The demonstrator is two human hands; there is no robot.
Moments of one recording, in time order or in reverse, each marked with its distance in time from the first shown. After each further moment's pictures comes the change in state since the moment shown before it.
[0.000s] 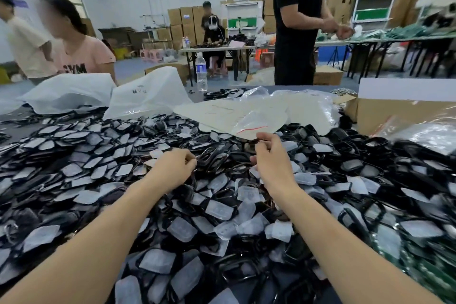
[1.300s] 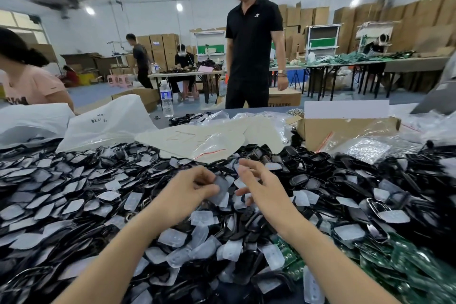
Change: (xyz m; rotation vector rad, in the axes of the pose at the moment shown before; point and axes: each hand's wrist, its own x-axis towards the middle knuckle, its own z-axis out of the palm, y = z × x) left_hand -0.051 0.115 0.010 -0.553 -0.081 0.344; right_hand -0.036 -0.007 -0.098 0.085 -0.184 -0.075
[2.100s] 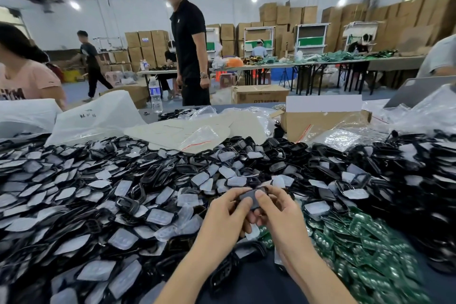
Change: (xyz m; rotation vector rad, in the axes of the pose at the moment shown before) left_hand -0.067 0.040 0.118 -0.457 0.010 0.016; right_hand -0.088 0.034 -0.030 0.303 0.306 0.022
